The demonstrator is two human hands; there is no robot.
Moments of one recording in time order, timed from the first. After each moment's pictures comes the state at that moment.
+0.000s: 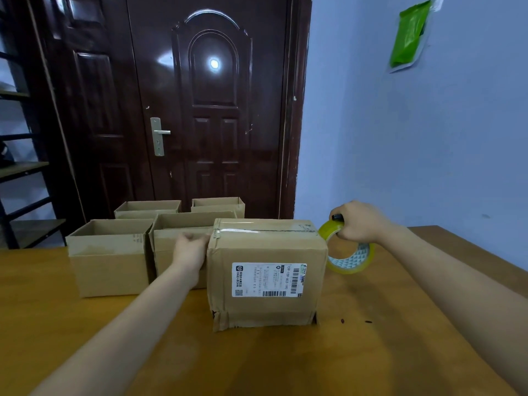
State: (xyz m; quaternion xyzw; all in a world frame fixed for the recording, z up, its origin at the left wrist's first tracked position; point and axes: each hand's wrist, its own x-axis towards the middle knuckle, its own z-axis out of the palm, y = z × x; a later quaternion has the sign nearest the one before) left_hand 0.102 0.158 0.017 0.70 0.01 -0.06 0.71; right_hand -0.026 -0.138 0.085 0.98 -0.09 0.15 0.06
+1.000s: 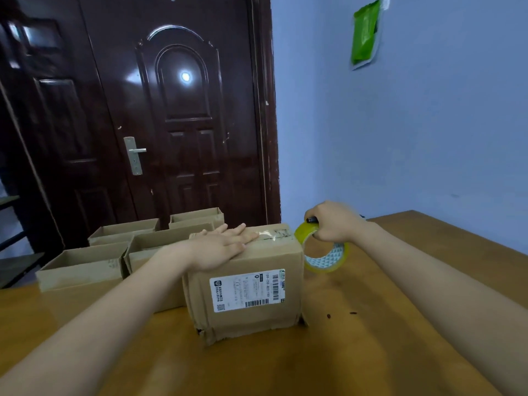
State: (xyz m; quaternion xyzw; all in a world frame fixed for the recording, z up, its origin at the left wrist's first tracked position) left_hand 0.078 0.119 0.083 0.87 -0.48 -0.08 -0.01; right_hand -0.038 -0.137 0.080 0.98 -0.07 0.15 0.06
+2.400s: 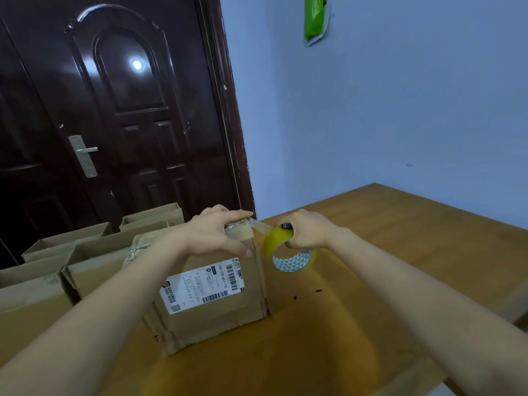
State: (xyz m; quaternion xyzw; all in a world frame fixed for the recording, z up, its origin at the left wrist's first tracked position) left_hand 0.053 0.049 0.084 0.85 -0.50 -0.10 0.13; right_hand -0.060 -0.160 0.021 0.98 -0.09 0.13 -0.12
